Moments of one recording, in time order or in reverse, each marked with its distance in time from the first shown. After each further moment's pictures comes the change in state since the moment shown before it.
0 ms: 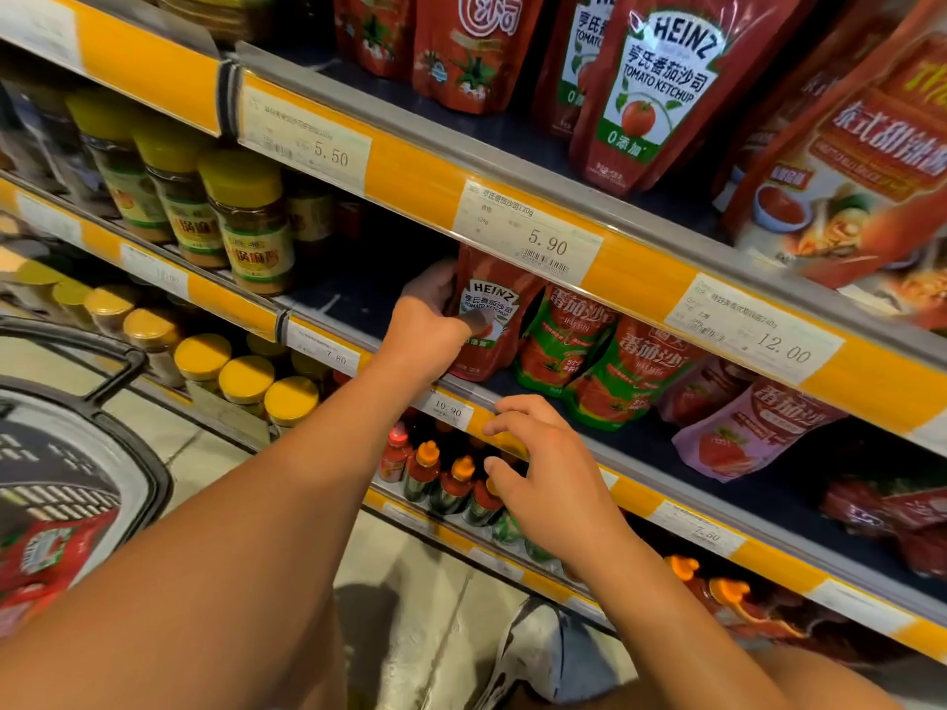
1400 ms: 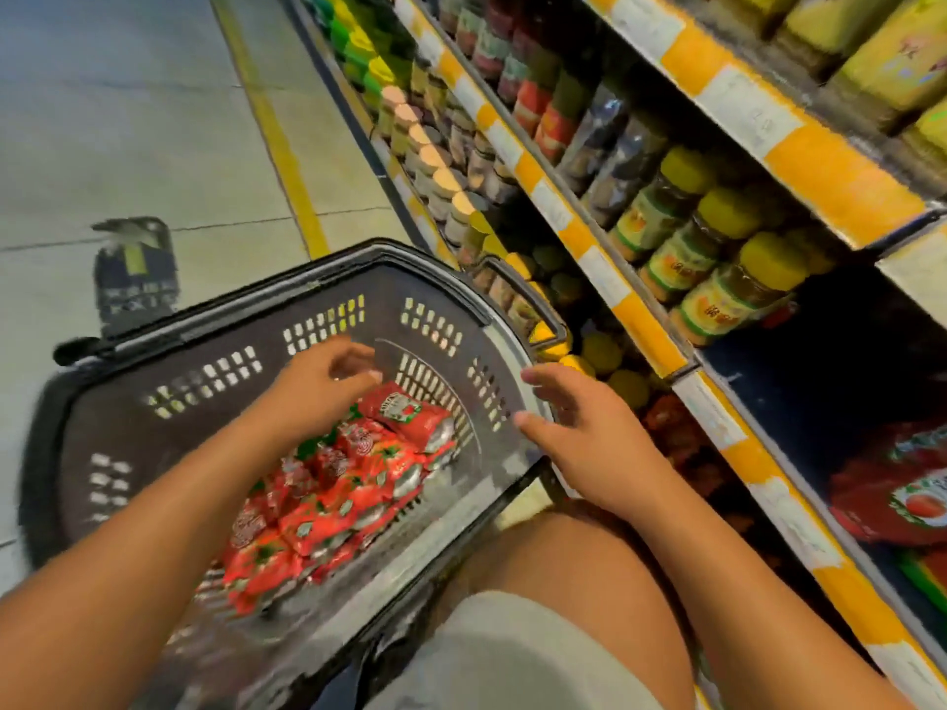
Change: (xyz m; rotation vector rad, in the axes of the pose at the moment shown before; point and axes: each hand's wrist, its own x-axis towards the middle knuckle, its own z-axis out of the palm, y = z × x) left_hand -0.296 -0.037 -0.434 0.447 0.540 -0.498; right_hand 0.044 -0.291 0.148 0.115 -0.546 -0.336
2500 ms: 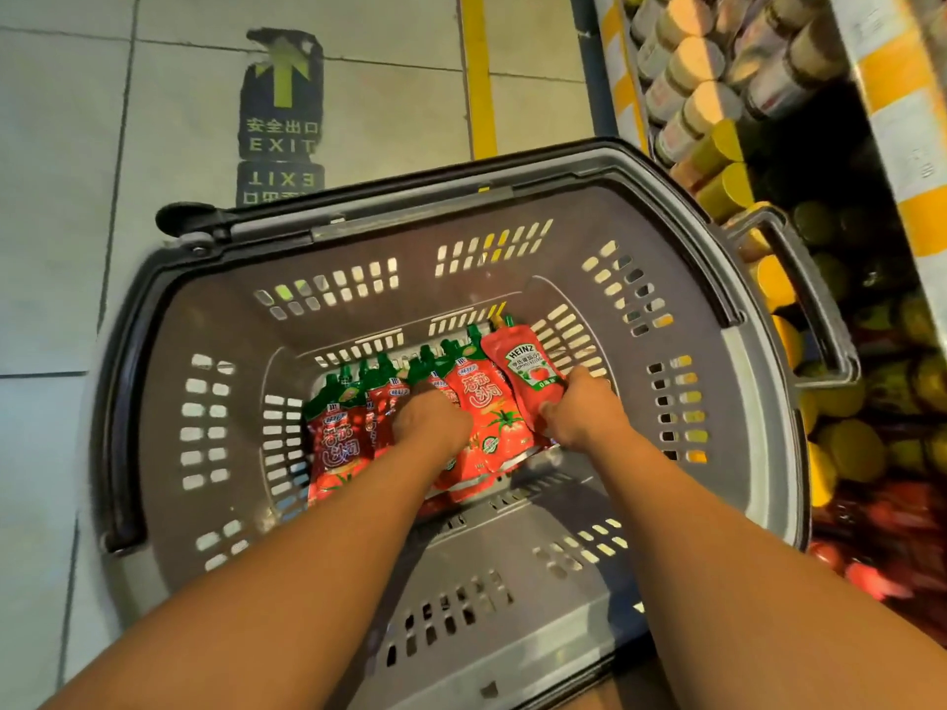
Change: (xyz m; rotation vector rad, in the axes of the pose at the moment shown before) left_hand 0.036 -0.143 0.093 0.192 -0.012 -0.843; right_hand 0.199 0.077 0.220 -0.517 -0.375 0.350
